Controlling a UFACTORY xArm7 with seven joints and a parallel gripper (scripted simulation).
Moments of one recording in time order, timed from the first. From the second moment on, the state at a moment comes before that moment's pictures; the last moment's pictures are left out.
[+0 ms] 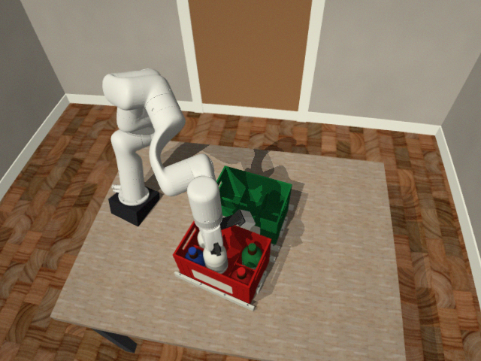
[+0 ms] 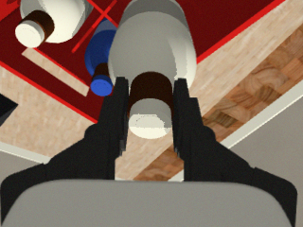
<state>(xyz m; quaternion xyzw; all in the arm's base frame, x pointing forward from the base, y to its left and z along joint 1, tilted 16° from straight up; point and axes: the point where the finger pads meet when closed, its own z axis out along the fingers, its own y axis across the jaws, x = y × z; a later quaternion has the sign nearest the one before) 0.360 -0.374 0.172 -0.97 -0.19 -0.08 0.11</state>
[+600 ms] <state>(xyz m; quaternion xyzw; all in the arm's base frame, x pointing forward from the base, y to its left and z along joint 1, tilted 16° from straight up) 0.357 -0.381 0.197 -0.97 -0.19 -0.08 0.11</state>
